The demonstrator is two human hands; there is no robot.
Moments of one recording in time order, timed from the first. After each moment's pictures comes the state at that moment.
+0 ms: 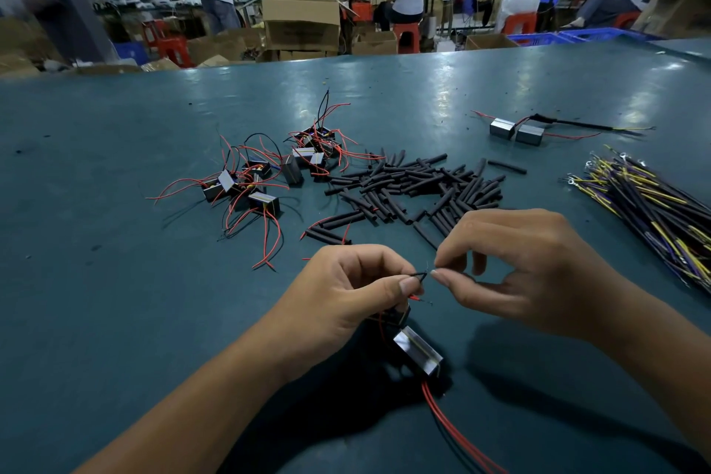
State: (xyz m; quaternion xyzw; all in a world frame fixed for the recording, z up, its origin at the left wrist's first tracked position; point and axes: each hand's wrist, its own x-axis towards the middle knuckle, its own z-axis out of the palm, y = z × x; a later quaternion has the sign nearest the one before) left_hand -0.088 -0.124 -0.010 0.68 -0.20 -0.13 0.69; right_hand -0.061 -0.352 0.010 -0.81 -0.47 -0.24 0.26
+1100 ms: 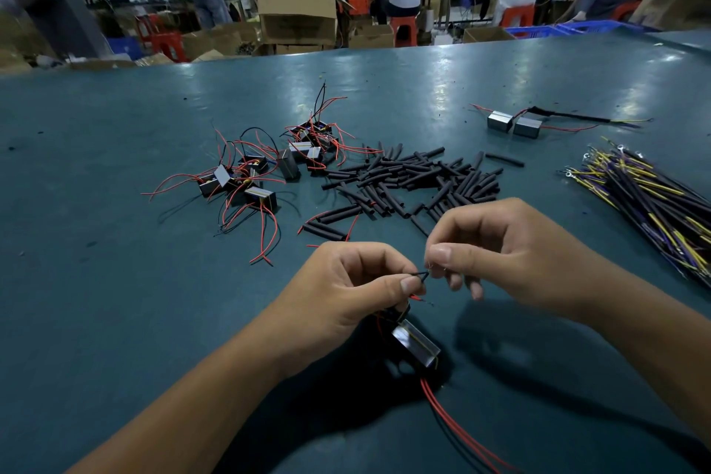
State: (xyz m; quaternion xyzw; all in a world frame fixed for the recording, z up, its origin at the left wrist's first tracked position) left_hand -0.090 -0.126 -0.010 0.69 -0.20 -0.13 0.68; right_hand -0.060 -0.346 0.012 -0.79 -0.31 0.09 0.53
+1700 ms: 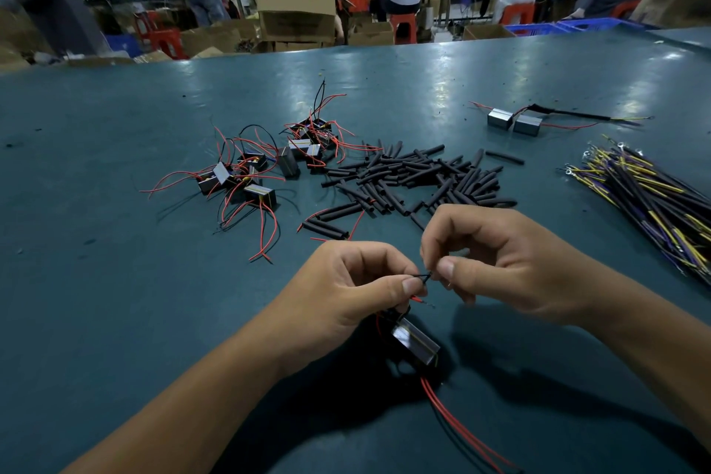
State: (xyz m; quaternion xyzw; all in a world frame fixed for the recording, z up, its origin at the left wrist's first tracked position) left_hand -0.088 -0.124 -0.014 0.69 -0.21 -0.14 0.68; right_hand -0.065 -0.341 0.010 -0.76 -0.36 0.11 0.54
